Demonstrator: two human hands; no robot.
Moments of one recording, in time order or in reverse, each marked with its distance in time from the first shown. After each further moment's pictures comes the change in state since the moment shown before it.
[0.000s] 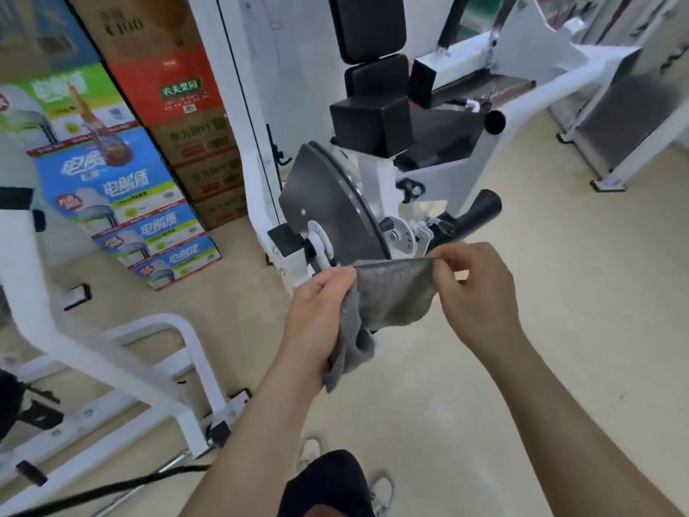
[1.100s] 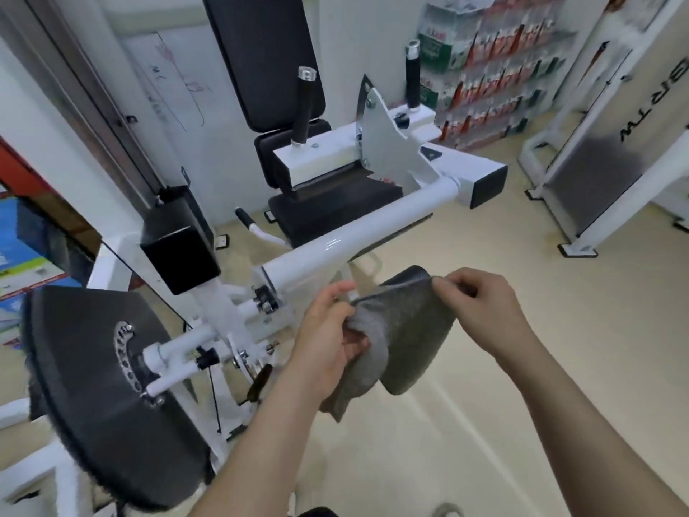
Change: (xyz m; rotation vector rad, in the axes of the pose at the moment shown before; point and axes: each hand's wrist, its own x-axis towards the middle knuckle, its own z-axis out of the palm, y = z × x) left_hand 0.246 -0.012 0.397 -0.086 0.015 -0.037; right_hand 0.374 0.223 -0.201 0.046 -0.220 0.050
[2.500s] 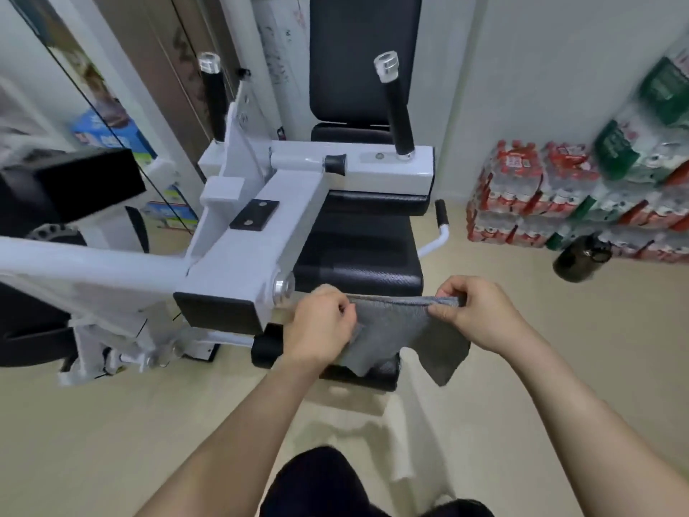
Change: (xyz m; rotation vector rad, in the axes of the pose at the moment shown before) left_hand 0.315 -0.052 0.347 1.199 0.905 0.205; right_hand 0.517 0.195 -0.134 -0.242 -0.746 -0.514
